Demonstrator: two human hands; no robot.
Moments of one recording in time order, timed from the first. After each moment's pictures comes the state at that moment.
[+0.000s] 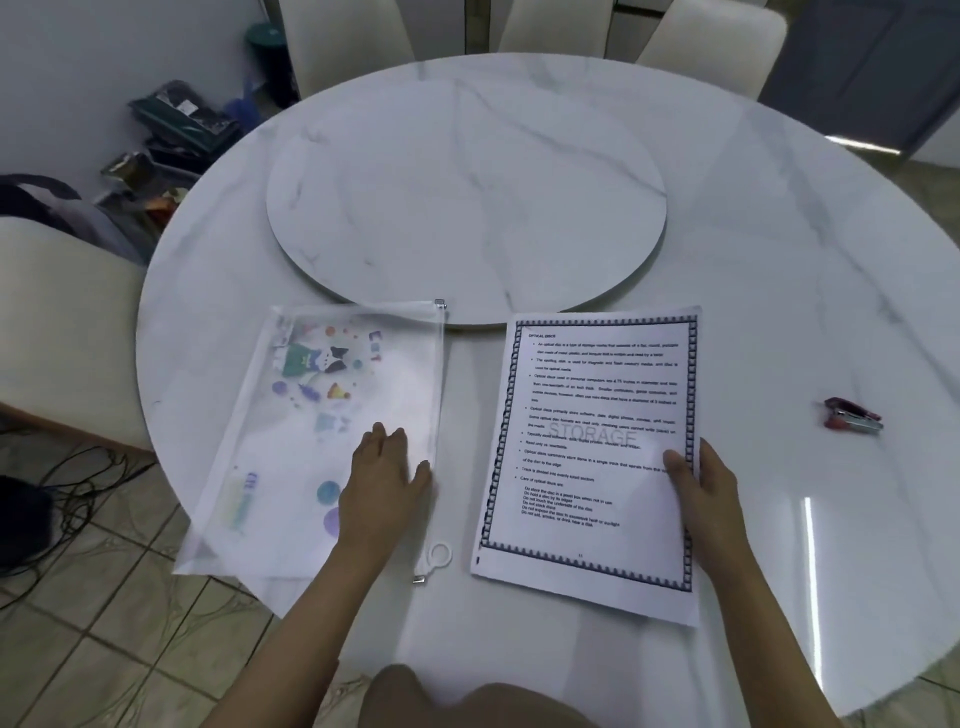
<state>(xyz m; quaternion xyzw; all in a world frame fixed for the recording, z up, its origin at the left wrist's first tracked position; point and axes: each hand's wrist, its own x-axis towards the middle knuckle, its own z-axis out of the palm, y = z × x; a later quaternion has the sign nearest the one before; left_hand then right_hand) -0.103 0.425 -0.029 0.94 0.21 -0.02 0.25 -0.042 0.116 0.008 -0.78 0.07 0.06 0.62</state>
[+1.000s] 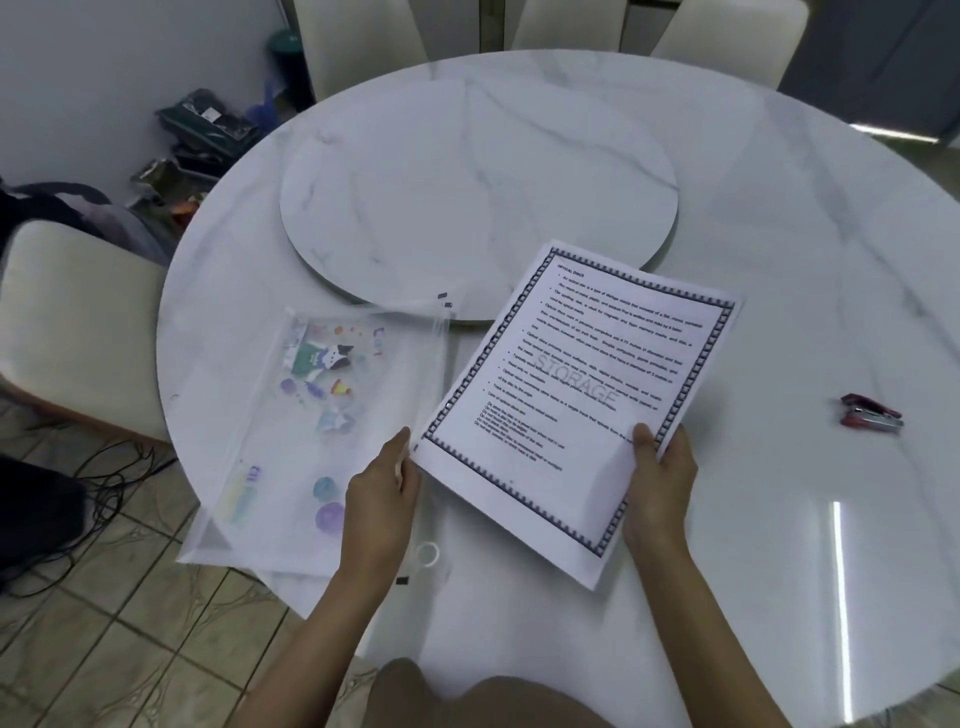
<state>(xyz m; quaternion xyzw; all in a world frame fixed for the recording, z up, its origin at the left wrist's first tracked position) -0.132 0.394 0.017 0.87 0.27 0.10 0.39 -0.044 0.184 0.019 -0.68 0.18 -0.06 0.71</state>
